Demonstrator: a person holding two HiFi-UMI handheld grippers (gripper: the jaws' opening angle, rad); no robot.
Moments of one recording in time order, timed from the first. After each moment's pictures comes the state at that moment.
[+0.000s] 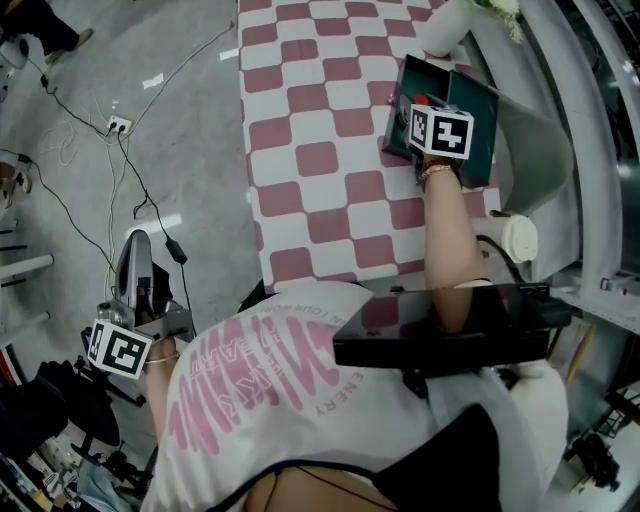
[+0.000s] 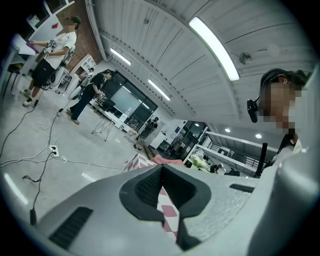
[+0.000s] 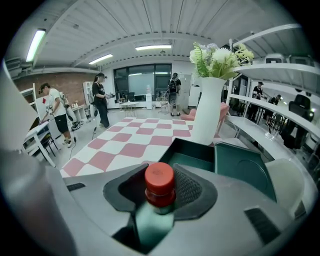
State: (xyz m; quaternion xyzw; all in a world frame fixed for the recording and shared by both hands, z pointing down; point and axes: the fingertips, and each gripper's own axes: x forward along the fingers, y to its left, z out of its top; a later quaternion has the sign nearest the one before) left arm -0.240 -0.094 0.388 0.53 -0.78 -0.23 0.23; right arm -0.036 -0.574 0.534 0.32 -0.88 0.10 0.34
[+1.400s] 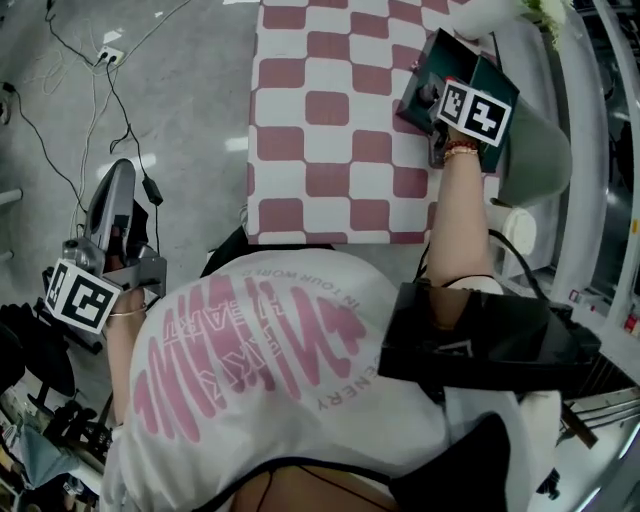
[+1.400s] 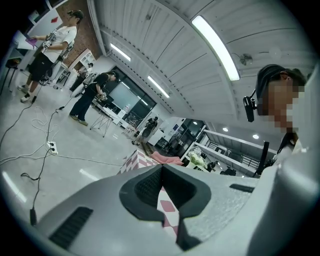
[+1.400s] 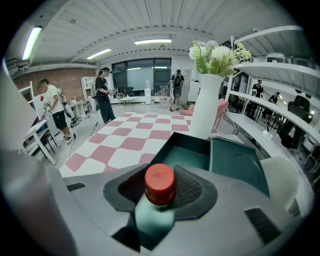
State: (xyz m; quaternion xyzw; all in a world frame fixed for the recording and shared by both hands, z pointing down) left arm -0.243 -0.091 0.402 0.55 -0.76 -0.23 0.25; right arm -0.028 -0.567 0.542 0.32 -0.86 0.11 0.37
